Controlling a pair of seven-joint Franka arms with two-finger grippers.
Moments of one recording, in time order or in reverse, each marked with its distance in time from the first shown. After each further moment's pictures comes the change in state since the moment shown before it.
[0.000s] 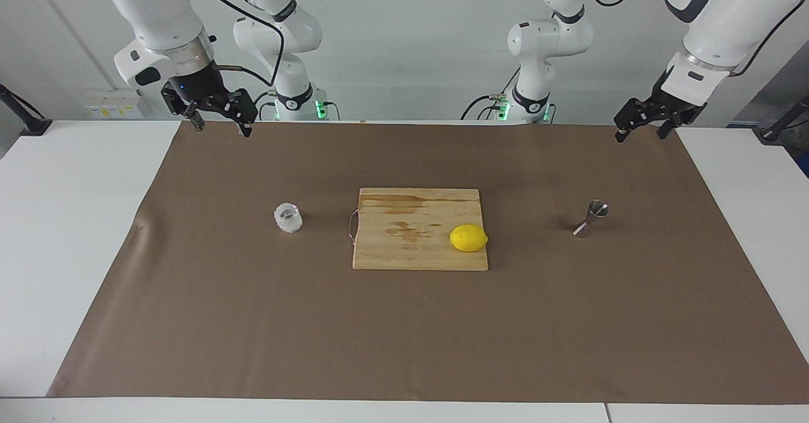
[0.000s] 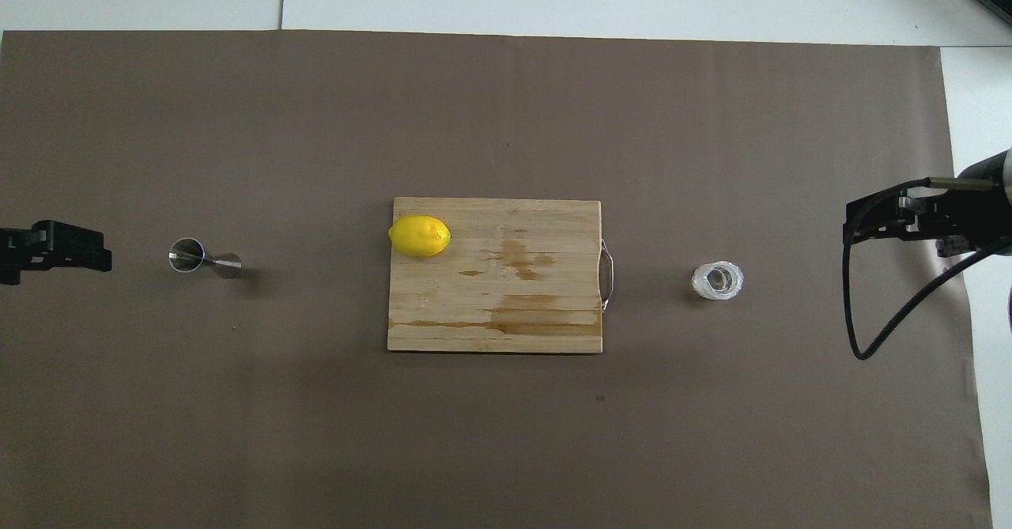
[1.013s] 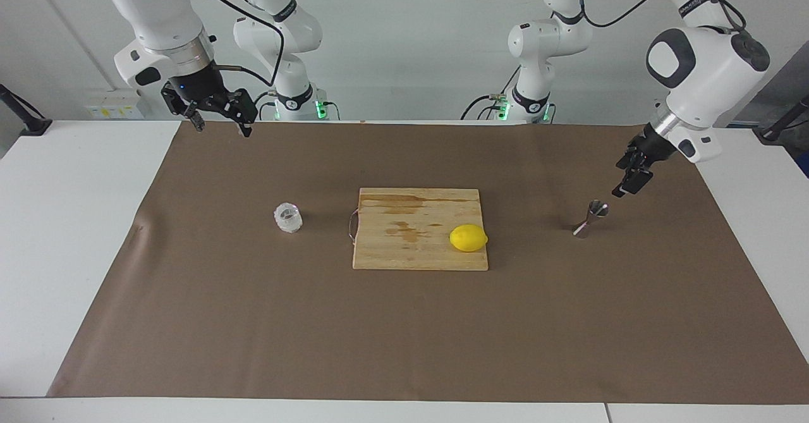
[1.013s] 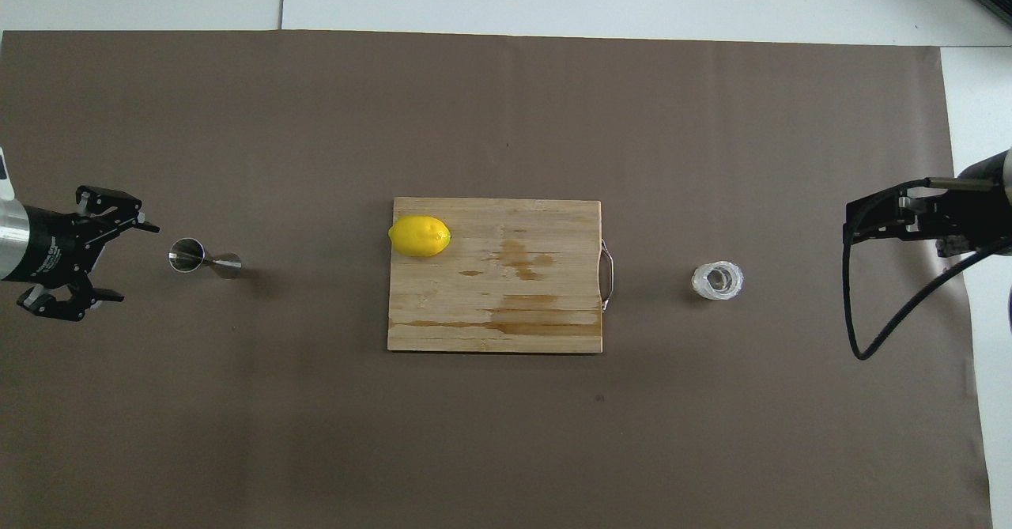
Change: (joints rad) left arm 0.079 0.102 0.002 -0.210 -0.206 0.332 -0.827; right arm 0.000 0.000 0.000 0.000 0.000 0.000 0.000
